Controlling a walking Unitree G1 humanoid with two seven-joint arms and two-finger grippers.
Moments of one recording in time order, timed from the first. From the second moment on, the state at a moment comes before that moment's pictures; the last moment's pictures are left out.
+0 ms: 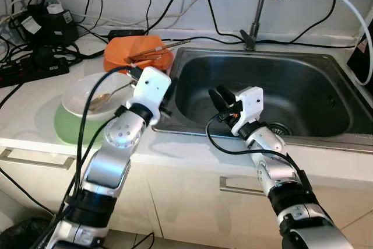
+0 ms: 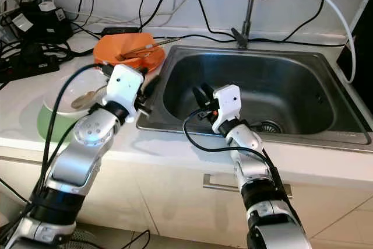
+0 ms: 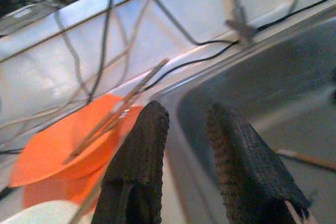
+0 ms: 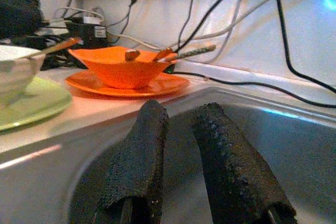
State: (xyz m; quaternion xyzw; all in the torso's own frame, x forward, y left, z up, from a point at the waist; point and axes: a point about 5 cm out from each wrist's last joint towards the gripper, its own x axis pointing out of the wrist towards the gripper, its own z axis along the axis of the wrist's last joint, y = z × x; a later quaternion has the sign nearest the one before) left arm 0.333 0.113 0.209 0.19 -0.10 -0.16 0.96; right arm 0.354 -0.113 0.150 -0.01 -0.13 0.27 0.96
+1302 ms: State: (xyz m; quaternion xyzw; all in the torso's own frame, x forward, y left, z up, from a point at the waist) left arm 0.376 0.101 0.221 0.35 -0.09 -0.05 0.93; right arm 0.310 -0.106 0.173 0.01 -0.11 0.47 0.87
